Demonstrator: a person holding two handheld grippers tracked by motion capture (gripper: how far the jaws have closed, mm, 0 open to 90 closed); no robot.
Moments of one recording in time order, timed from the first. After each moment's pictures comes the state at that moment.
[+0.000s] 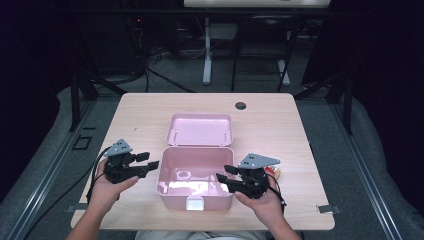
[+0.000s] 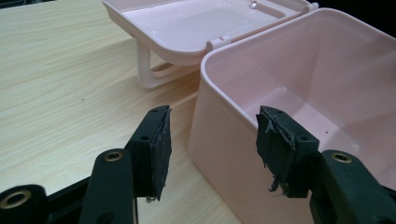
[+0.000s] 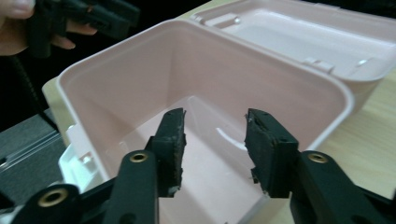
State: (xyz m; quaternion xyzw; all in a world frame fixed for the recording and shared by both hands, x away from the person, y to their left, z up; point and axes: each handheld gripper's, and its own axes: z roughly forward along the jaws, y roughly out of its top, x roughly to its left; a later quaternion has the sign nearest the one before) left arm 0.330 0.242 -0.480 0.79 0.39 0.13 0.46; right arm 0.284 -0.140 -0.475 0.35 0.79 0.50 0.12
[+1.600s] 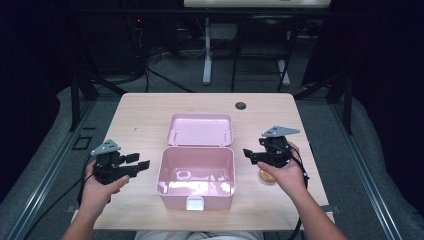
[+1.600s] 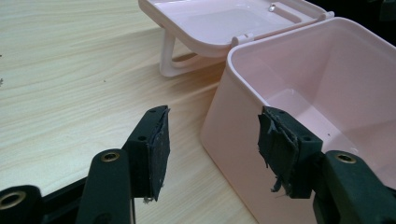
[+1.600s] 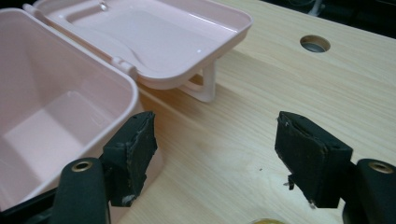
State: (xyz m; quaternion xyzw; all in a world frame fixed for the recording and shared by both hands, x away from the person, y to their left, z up) left arm 0.324 0.263 -0.473 0.77 0.43 0.12 0.46; right arm 0.358 -0.206 -0.465 0.42 0.78 0.41 0.19
